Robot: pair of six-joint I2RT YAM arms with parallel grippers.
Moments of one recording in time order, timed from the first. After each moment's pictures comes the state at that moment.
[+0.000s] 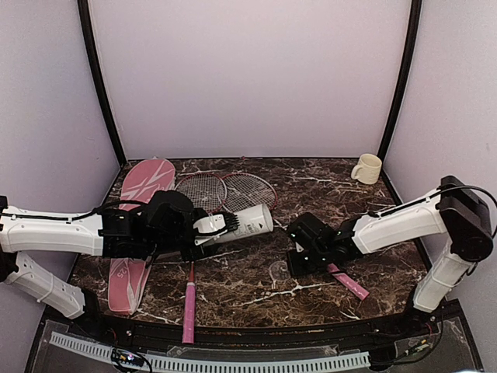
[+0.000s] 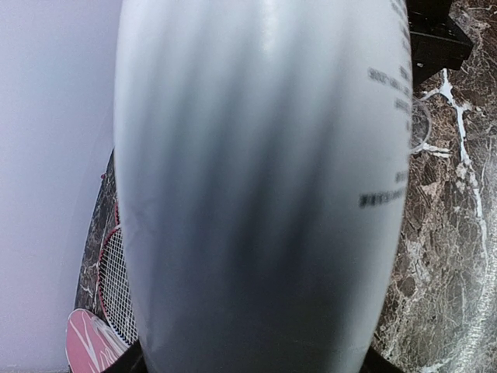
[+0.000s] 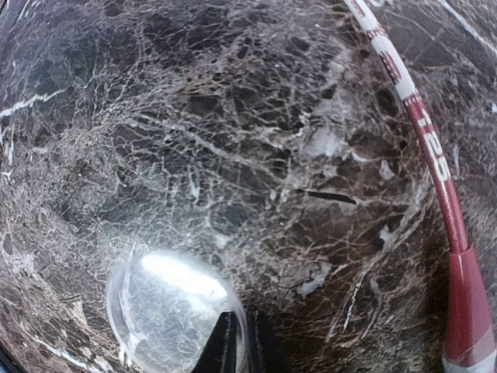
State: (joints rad) left arm -1.07 1.28 0.84 -0.22 -0.31 0.53; right arm 0.99 1.64 0.81 -0.25 0.09 0.69
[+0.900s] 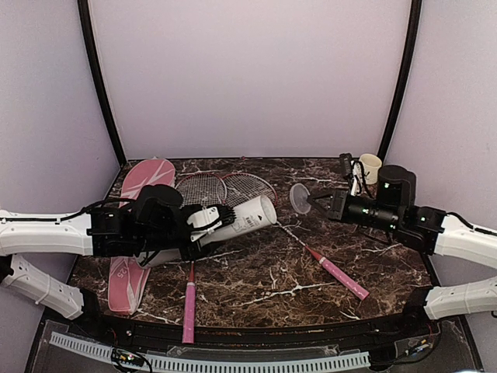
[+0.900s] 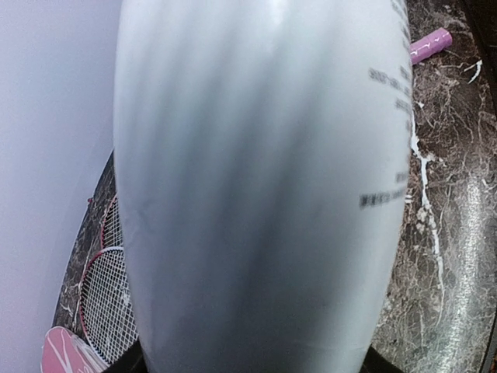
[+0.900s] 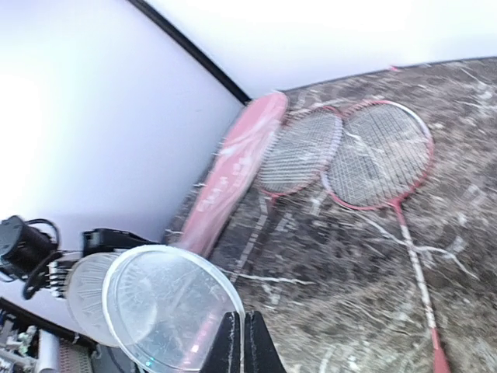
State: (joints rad) left arm -1.07 1.22 0.84 -0.21 -0.20 0.46; right arm 0.78 0.97 0.67 0.02 -0.16 0.69
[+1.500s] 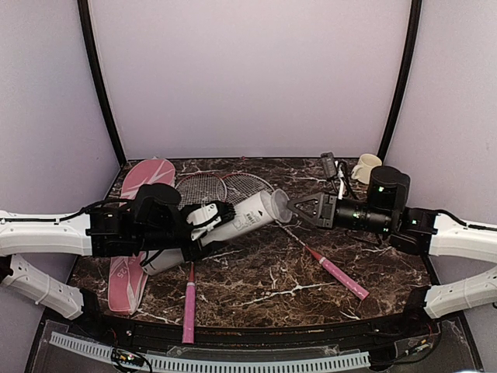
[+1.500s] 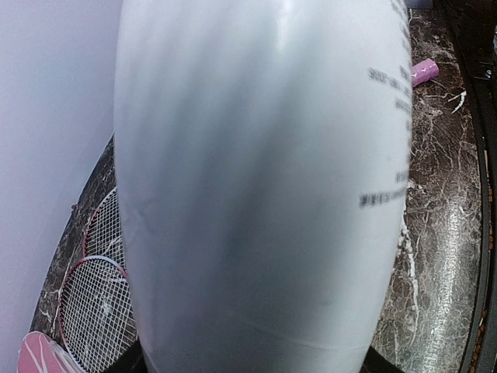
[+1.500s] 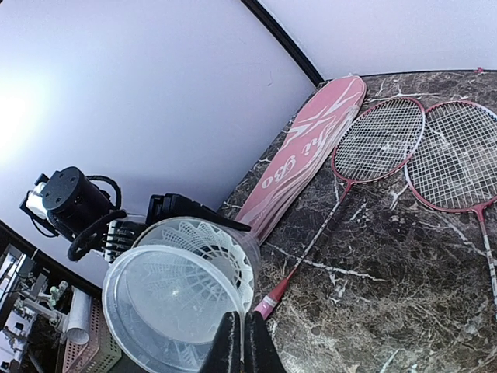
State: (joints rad) left arm -1.07 1.21 0.83 -0.18 -0.14 0.39; right arm 0.91 1.02 0.70 0.18 -0.27 0.69
